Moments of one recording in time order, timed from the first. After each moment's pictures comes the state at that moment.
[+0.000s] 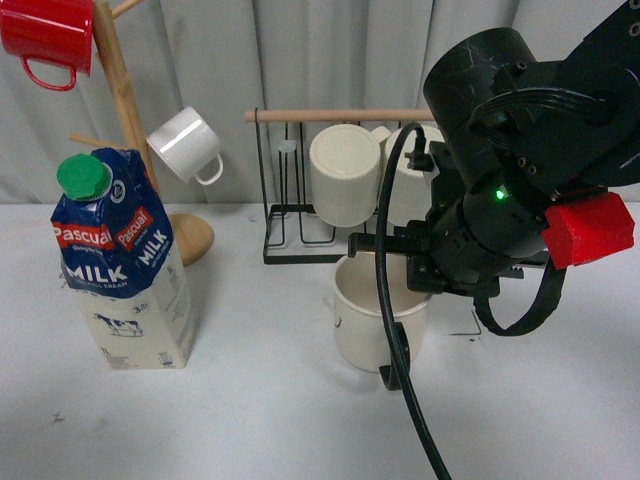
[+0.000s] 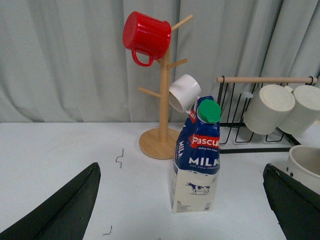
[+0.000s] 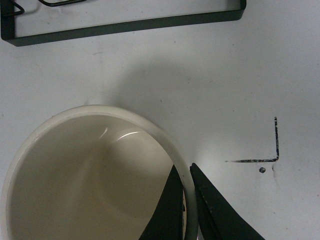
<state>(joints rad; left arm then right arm) 0.00 0.01 0.01 0.00 0.00 -0.01 0.39 2.09 1.29 -0.13 0.09 0.37</state>
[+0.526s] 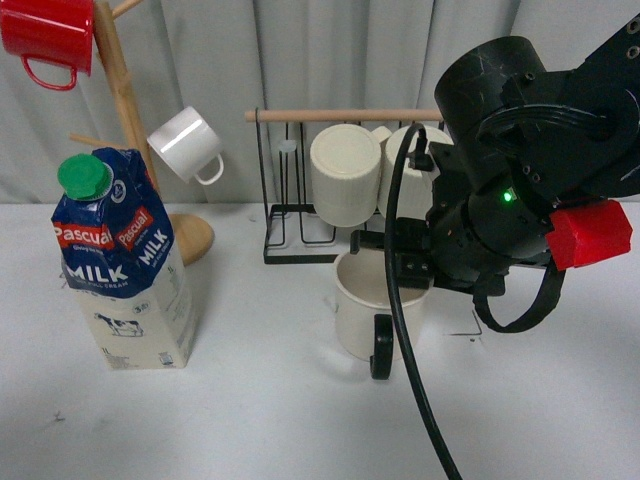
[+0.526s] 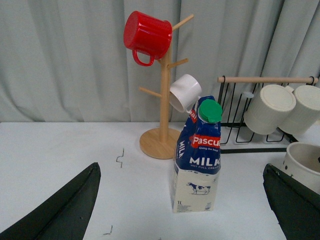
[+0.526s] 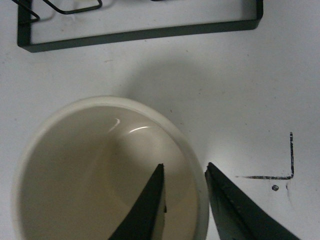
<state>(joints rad) 0.00 0.01 0.01 0.00 0.00 -0.01 0.37 2.11 1.29 -0.08 0.02 0.35</state>
